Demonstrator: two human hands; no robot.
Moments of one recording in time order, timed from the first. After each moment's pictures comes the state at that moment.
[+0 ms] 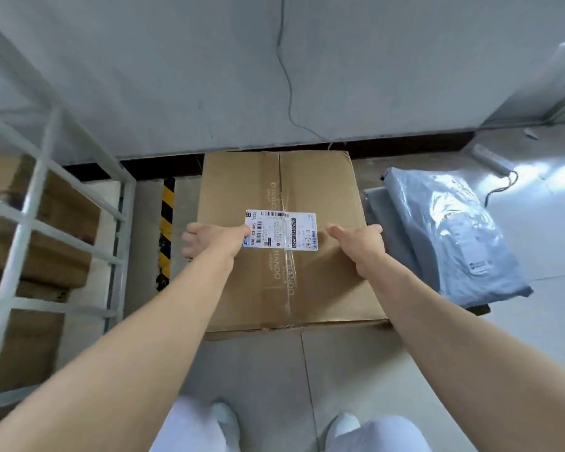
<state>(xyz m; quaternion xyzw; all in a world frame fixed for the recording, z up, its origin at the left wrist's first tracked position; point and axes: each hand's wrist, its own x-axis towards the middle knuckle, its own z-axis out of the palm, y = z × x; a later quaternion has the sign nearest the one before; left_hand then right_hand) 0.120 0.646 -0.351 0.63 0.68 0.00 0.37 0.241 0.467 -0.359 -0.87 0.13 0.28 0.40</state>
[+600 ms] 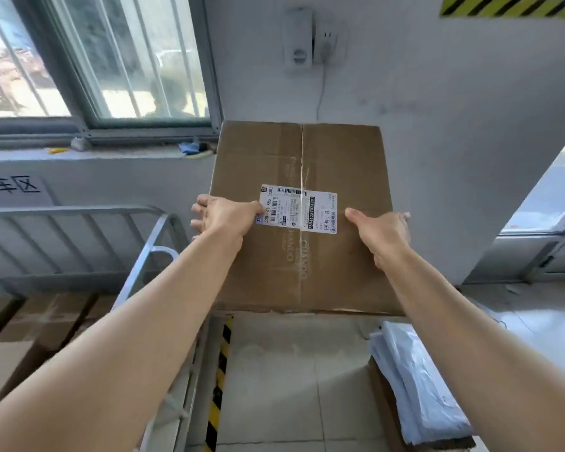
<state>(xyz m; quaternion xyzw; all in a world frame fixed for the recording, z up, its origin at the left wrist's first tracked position) 0.042 0.692 0.188 0.68 0.56 0.24 0.41 0.180 0.524 0.159 -0.85 -0.01 0.09 0.52</state>
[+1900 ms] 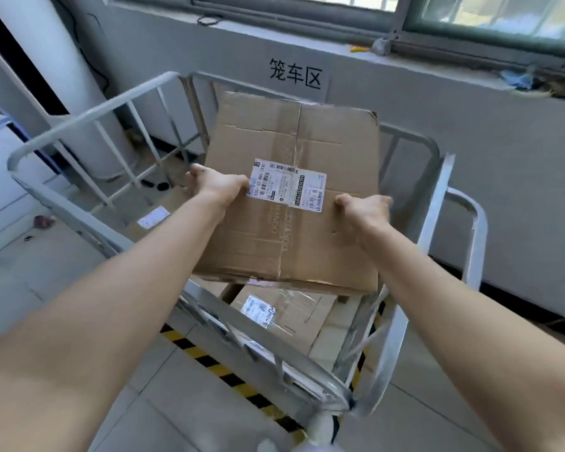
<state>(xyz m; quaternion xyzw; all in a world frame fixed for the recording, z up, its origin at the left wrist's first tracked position) -0.526 1.030 0.093 0.50 0.73 0.31 0.36 -0.310 0.945 0.062 -0.84 -0.19 0.30 0.42</state>
